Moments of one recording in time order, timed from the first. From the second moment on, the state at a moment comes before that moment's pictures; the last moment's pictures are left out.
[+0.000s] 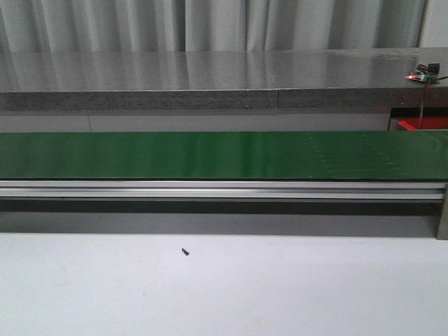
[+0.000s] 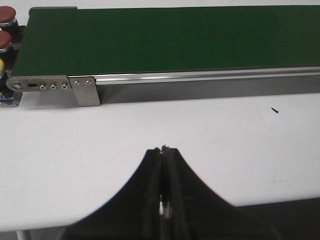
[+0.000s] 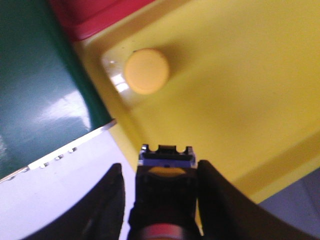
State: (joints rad) left arm -0.03 0.32 -0.57 -0.20 0.95 0.10; right arm -0.21 1.46 -1.27 -0.16 1.19 0.42
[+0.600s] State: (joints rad) left arm -0.03 0.32 -0.57 -0.20 0.95 0.10; right arm -0.47 1.61 -1.22 -0.08 0.98 0.39
